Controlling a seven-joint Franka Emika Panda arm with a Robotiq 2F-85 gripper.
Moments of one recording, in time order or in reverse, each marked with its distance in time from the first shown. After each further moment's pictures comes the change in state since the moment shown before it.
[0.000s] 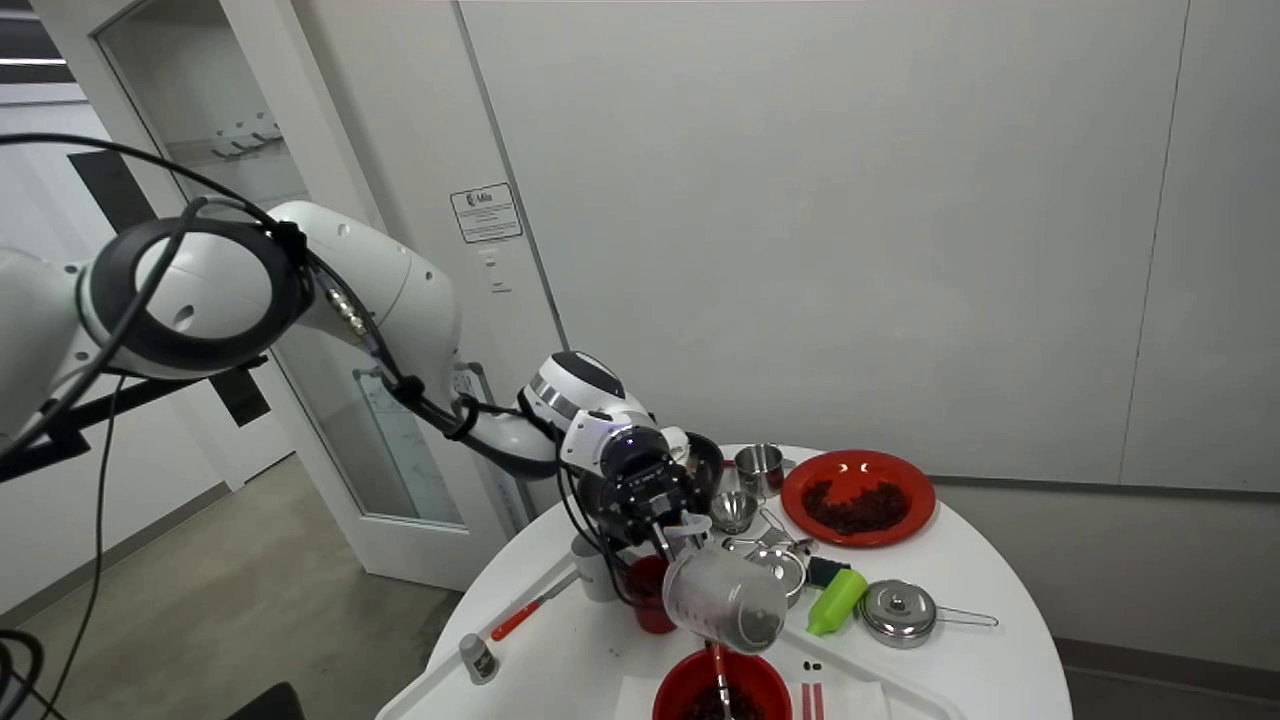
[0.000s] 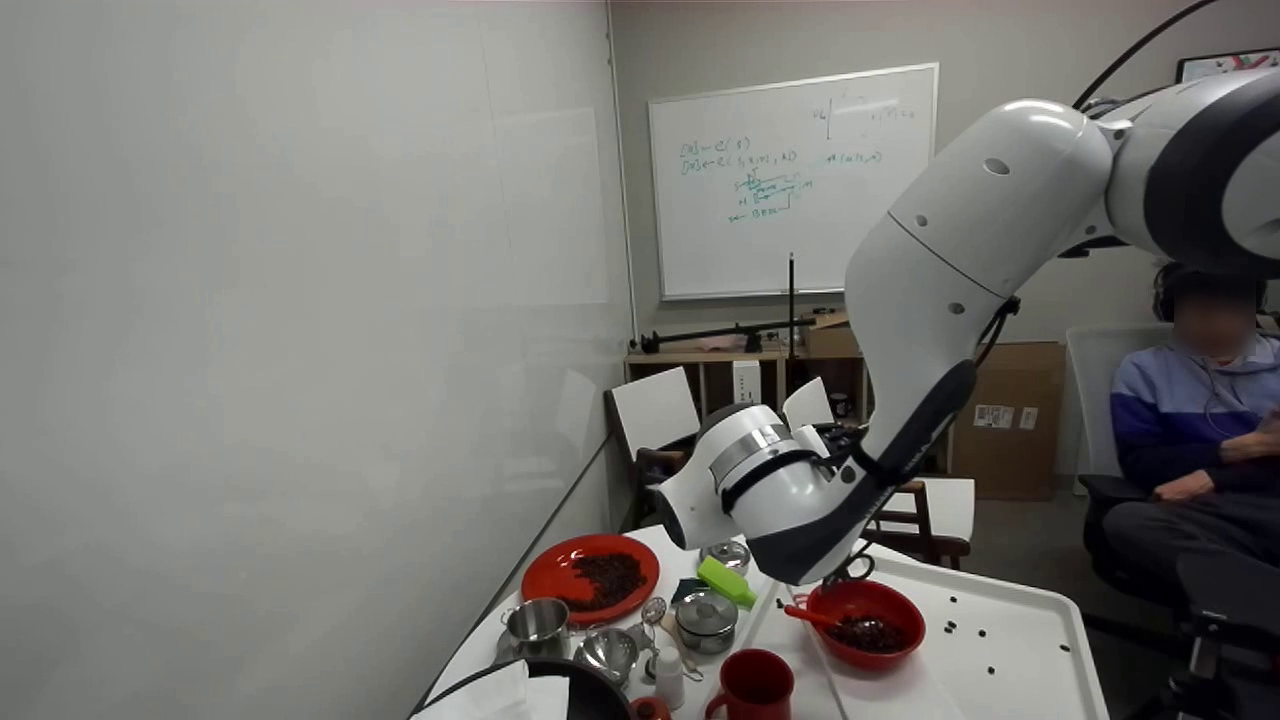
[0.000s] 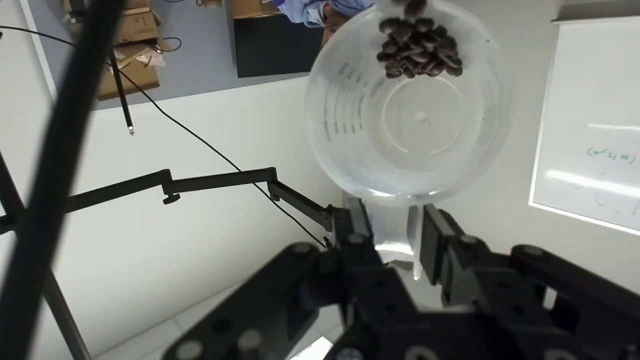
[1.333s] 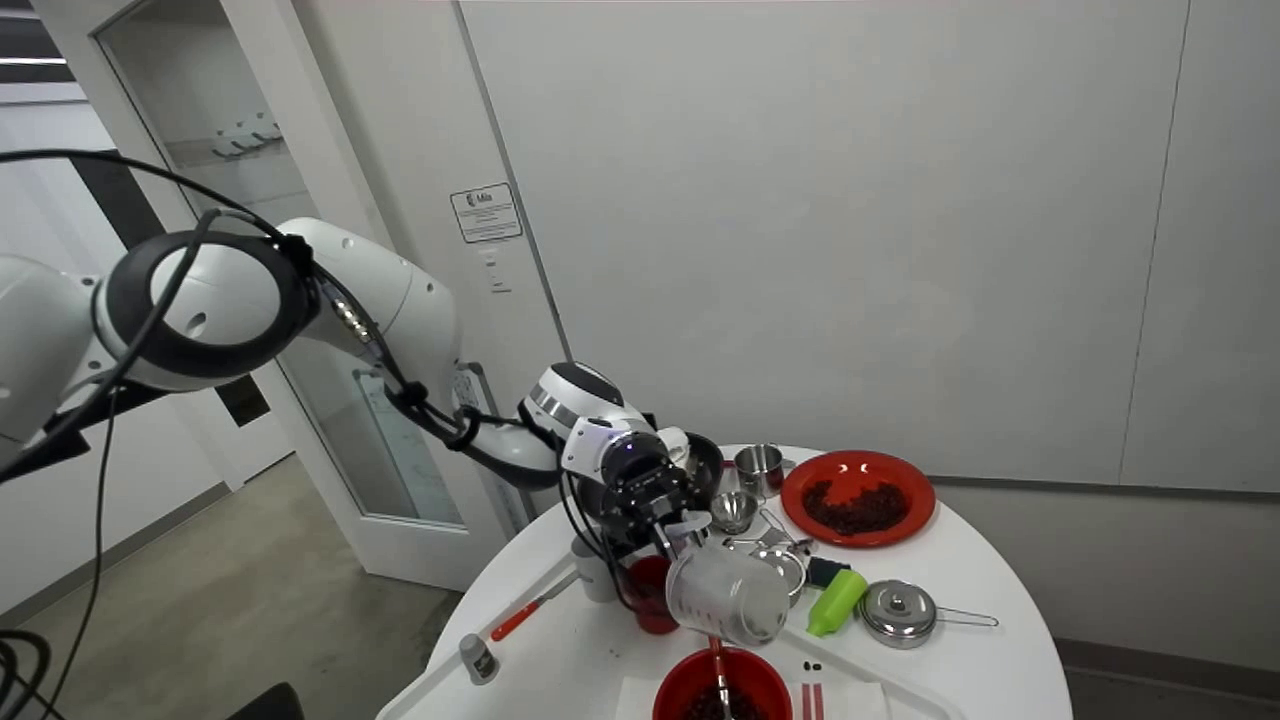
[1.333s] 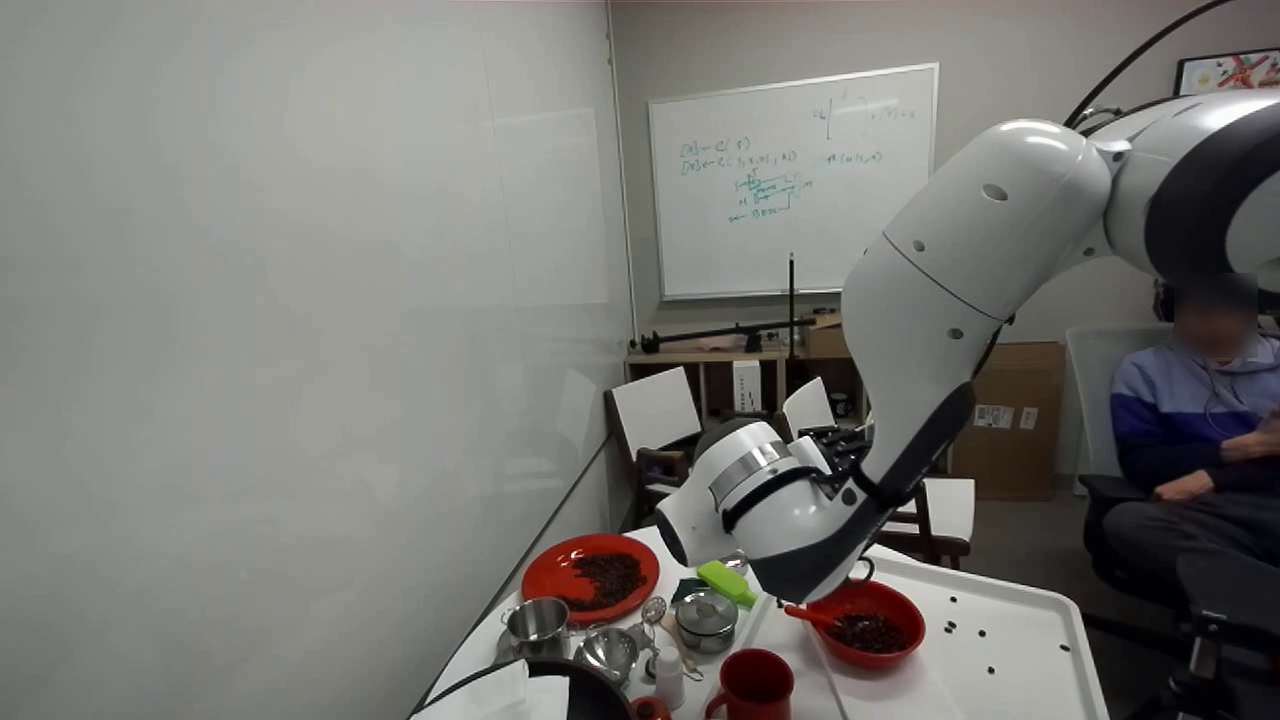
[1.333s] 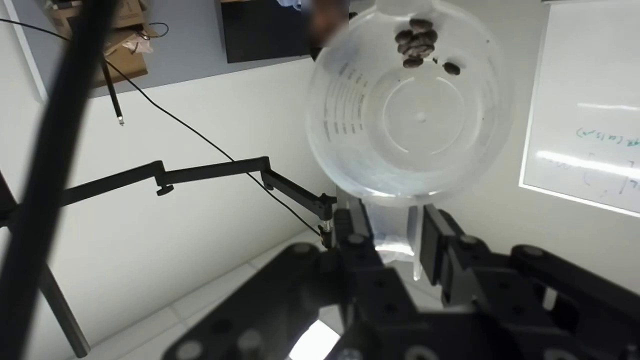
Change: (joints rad) arm 0.038 0.040 -0.038 0.020 -0.002 -0.003 -0.001
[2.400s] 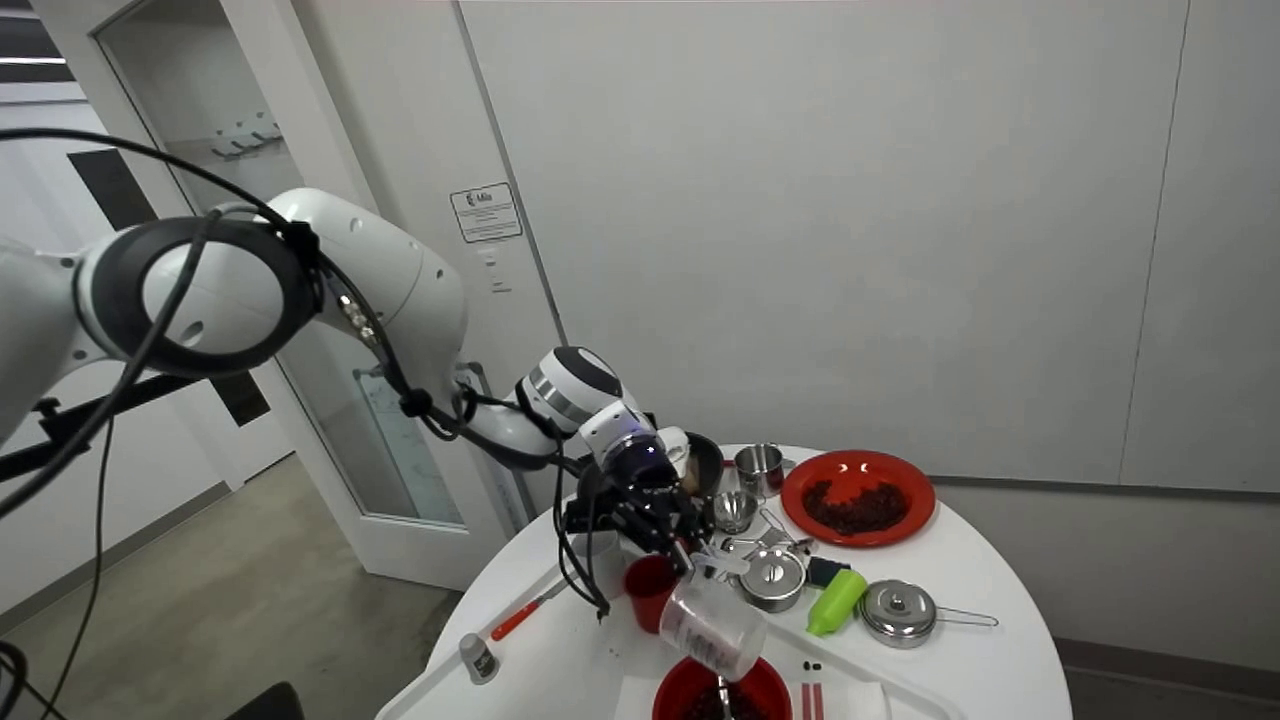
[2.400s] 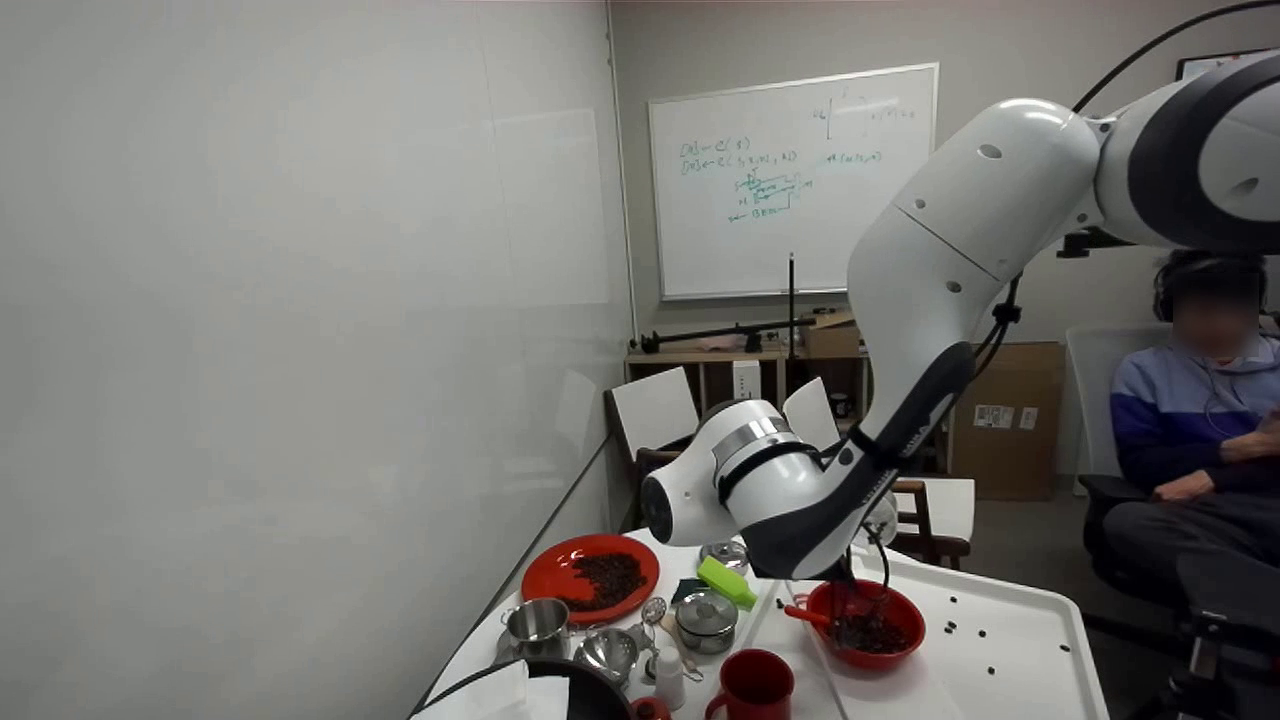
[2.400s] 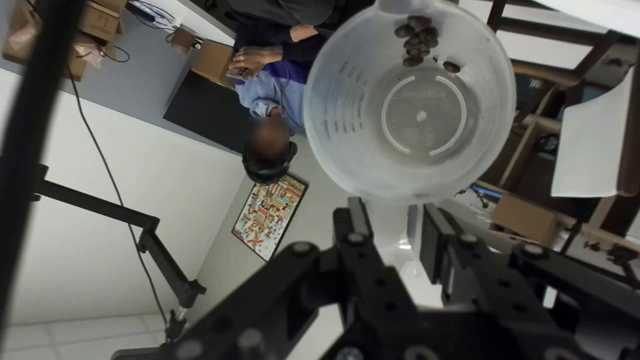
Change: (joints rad) arm -0.165 -0.065 0.209 -0.028 -0.001 0.207 -0.488
